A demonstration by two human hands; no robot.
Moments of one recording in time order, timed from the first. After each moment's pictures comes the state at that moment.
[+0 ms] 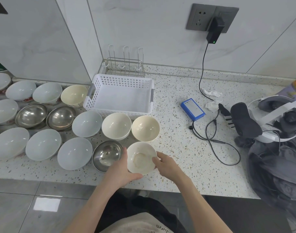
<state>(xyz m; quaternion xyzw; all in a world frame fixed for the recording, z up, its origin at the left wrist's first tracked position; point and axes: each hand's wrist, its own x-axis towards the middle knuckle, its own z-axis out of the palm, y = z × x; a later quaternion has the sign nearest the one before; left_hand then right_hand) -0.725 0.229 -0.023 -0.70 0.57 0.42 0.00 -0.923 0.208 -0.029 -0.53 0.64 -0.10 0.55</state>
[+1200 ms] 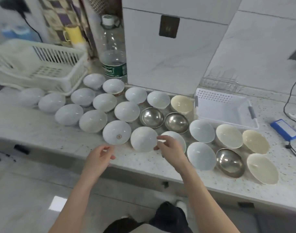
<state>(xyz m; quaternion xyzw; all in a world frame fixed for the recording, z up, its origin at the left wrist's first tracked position) -0.226 0.286 0.006 -0.75 0.37 0.40 -0.37 -0.468 0.223 0.044 -0.56 0.63 -0.21 0.50</state>
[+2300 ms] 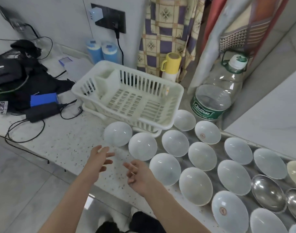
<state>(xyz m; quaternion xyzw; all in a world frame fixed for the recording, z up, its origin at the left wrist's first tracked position) 0.200 0.161 -0.004 -0.76 0.09 0.48 -0.42 0.038 0.135 0.014 -0.06 0.53 -0.16 0.83</state>
